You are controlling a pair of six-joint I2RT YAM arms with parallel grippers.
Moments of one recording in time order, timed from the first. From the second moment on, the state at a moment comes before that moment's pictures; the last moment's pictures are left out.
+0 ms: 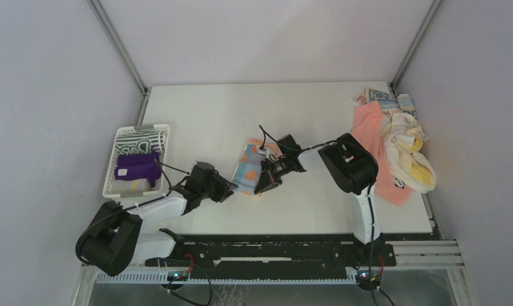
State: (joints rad) left arm -0.50 1.21 0.36 0.02 0.05 -1.37; right arm 0.58 2.12 1.07 0.05 -1.06 0.59
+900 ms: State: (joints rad) left arm -0.50 1.41 0.48 0.05 0.07 -1.32; right arm 0.93 1.63 1.06 -0.25 -0.25 0.03
